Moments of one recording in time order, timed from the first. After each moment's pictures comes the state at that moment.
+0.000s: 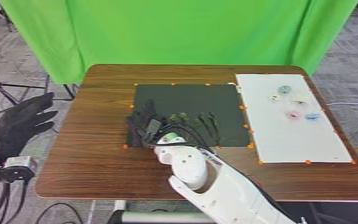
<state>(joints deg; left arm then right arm) 134.4 -53.1 -121.5 -122.0 49.7 -5.0 -1.9 -70.5 -79.8 36.9 -89.2 -166.6 -9.5 9.3</state>
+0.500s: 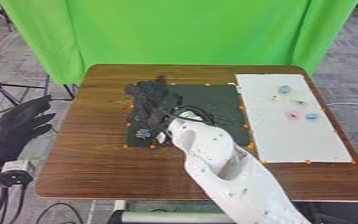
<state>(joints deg) 136.2 -55.0 -122.4 -122.9 50.1 -4.9 -1.2 -72.4 -76.8 46.9 -104.4 -146.8 -10.4 11.1</state>
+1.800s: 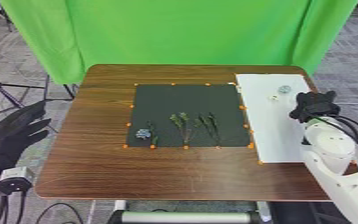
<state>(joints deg) 137.8 -58.7 -122.5 -123.7 50.9 -4.1 0.1 -86.7 -46.4 74.3 -94.4 -148.7 -10.1 29.8</state>
